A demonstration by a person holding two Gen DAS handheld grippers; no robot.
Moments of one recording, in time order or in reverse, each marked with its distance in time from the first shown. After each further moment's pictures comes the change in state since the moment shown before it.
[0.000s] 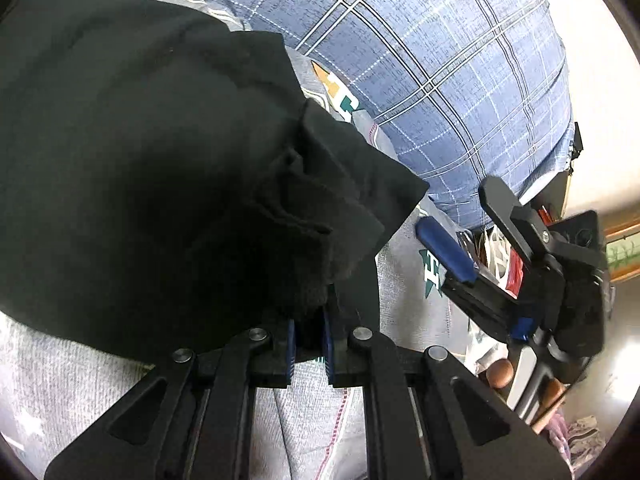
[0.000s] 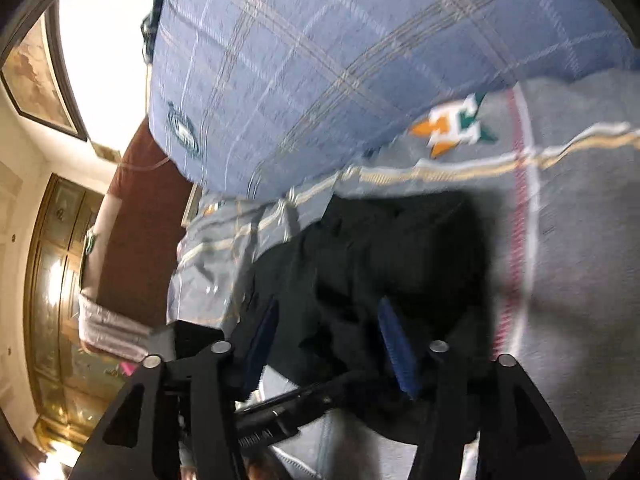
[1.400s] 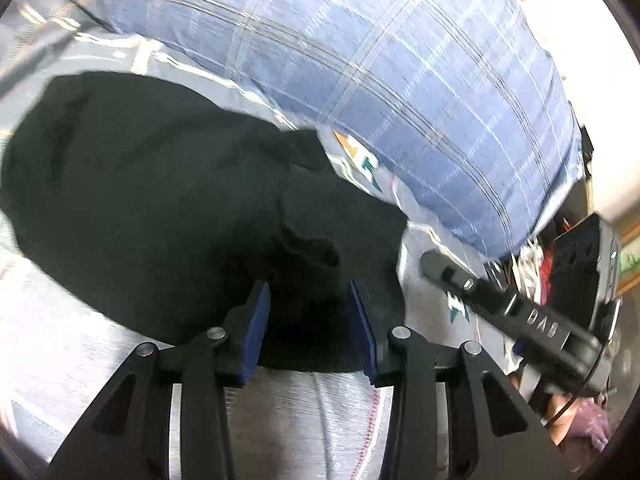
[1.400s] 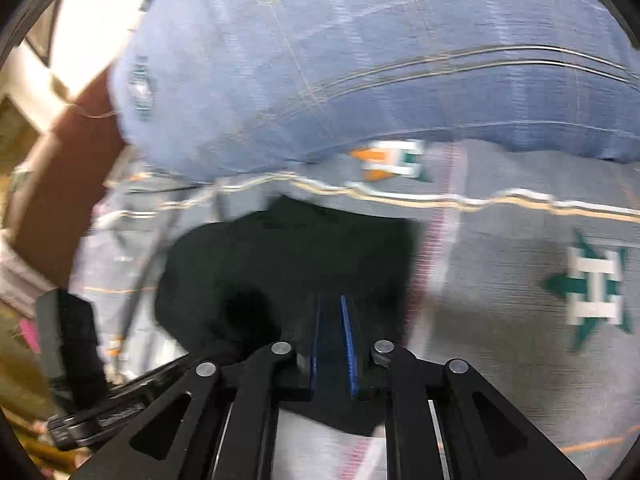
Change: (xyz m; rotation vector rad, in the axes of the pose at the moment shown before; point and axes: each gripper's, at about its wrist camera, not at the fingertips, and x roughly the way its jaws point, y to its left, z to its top) left arm -0.066 -0.007 -0.026 0.059 -0.242 0.162; right arm 0.003 0.034 -0.017 -0.237 0.046 -0.244
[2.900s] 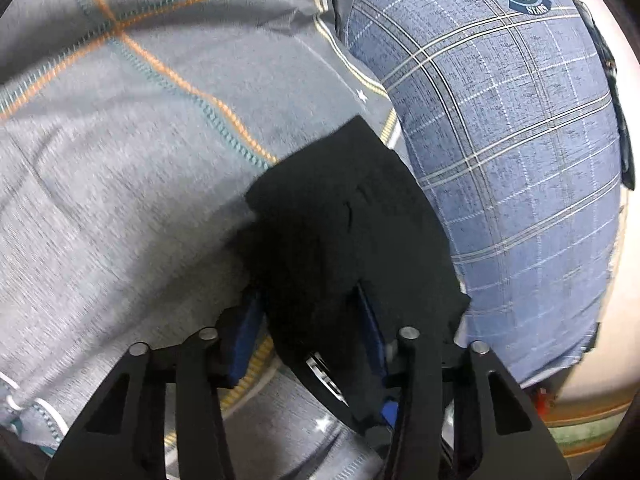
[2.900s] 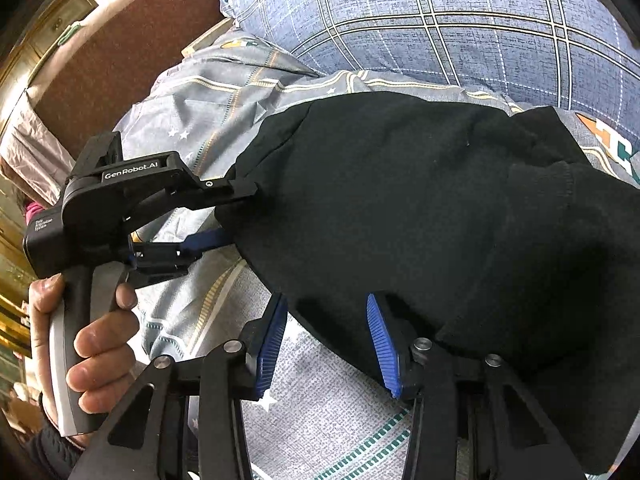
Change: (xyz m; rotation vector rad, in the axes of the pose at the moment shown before) left arm -0.021 0.168 0.045 -0.519 -0.073 0.089; right arm 0.127 0.139 -0.061 -0.321 0.196 0.034
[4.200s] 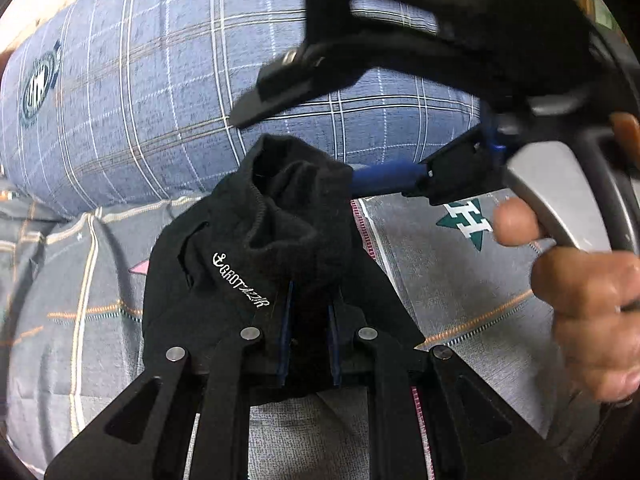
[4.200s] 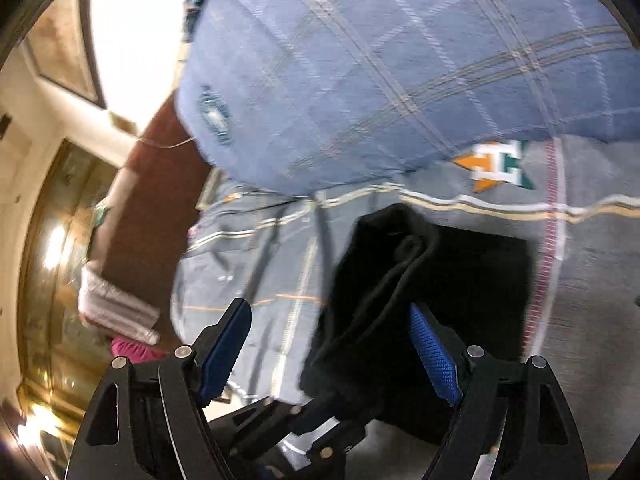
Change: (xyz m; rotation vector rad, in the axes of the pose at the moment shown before) left arm 0.012 -0.212 -0.232 1.202 -0.171 0.030; right arm -0.153 -0.152 0.021 0.418 -0.215 0.233
